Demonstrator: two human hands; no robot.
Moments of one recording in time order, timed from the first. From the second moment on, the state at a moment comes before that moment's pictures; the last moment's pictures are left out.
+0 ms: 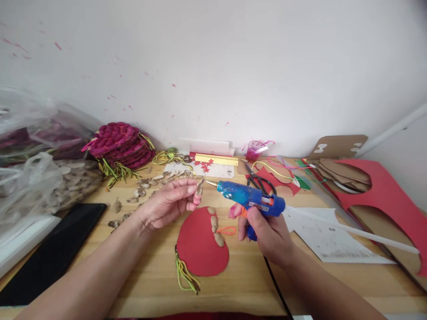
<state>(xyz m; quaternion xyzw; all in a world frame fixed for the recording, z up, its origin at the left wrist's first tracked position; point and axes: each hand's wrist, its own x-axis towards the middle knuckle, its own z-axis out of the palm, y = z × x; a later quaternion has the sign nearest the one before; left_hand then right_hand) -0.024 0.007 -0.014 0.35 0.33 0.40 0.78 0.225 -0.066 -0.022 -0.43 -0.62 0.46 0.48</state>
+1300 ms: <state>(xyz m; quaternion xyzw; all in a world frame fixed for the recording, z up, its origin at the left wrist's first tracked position) -0.020 0.004 -0.010 0.33 0.34 0.39 0.79 0.221 -0.064 -0.023 -0.45 -0.60 0.46 0.47</state>
